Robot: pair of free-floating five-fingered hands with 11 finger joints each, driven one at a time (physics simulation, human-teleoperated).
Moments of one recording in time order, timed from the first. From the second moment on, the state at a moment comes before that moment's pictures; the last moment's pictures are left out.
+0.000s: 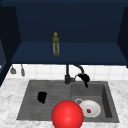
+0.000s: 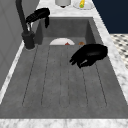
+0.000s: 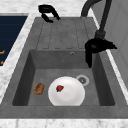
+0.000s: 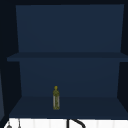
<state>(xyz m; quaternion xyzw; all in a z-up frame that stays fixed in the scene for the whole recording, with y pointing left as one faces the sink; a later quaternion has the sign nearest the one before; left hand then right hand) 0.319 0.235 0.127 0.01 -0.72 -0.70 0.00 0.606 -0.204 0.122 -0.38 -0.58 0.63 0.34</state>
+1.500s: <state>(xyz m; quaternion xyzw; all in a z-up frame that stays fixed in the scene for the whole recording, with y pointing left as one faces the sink) 0.319 0.235 0.127 0.01 -0.72 -0.70 0.00 0.618 -0.163 0.167 -0.44 -0.52 0.62 0.38</state>
